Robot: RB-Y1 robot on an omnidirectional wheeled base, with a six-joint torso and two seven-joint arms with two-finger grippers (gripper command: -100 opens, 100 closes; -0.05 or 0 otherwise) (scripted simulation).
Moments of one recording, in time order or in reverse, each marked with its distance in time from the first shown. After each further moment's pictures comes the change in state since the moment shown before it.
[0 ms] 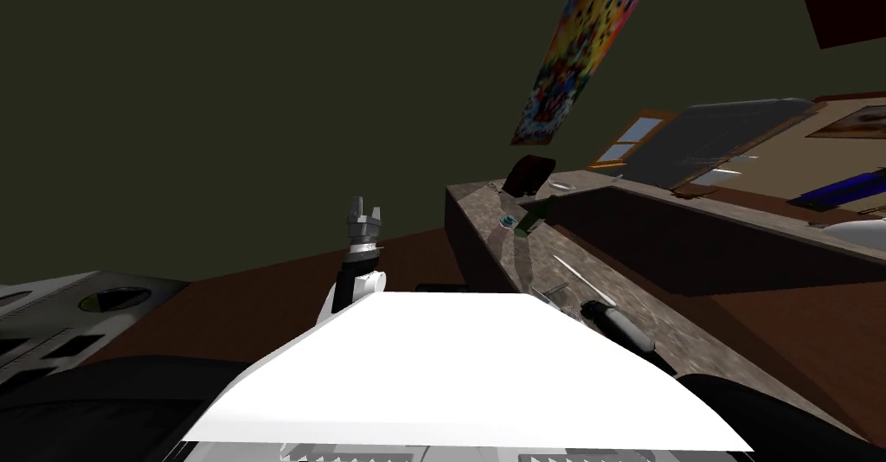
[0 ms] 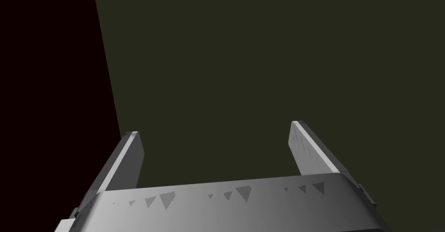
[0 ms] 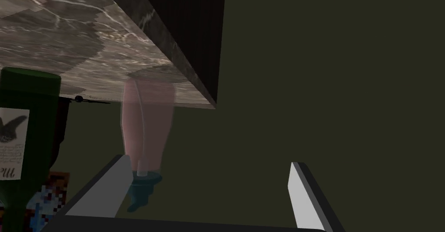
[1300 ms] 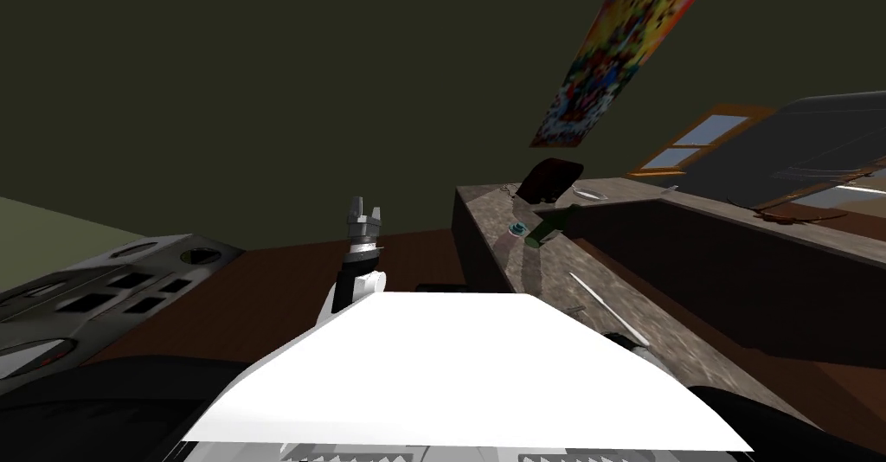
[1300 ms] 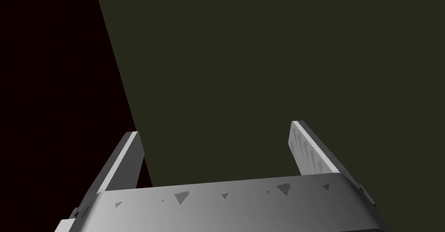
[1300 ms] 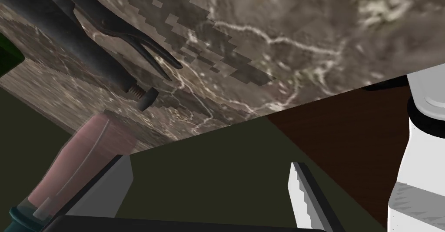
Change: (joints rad) left arm 0.000 0.000 0.000 0.000 0.000 0.000 0.000; right arm 0.159 -0.185 -0.123 0.018 0.354 0.099 0.166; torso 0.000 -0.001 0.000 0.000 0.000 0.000
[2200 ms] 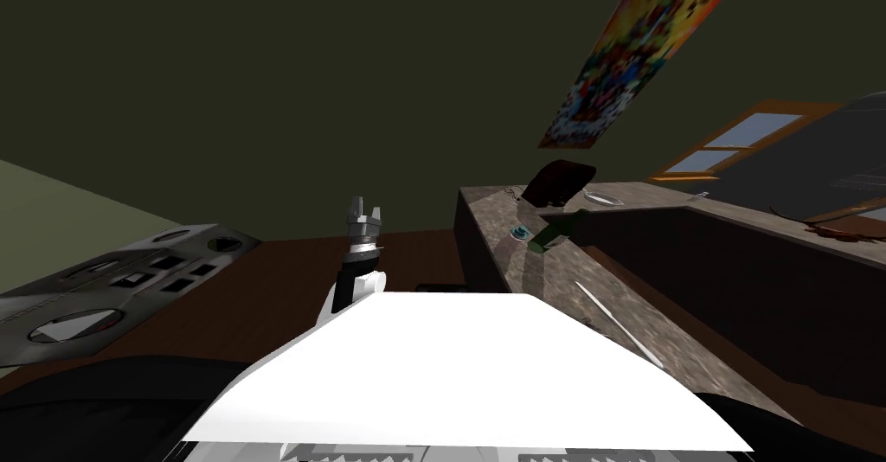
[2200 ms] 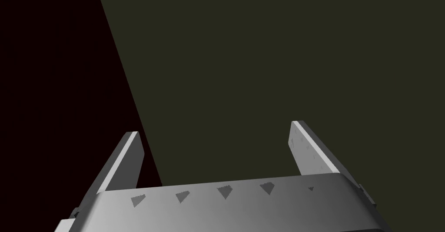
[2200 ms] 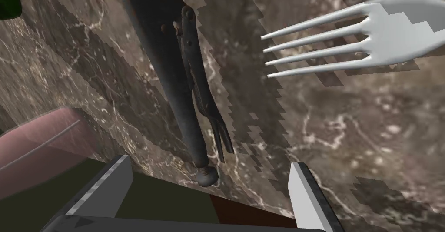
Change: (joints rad) left arm 0.000 0.000 0.000 0.000 0.000 0.000 0.000; right arm 0.073 -0.163 -0.085 0.010 0.251 0.079 0.101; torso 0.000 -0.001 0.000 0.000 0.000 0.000
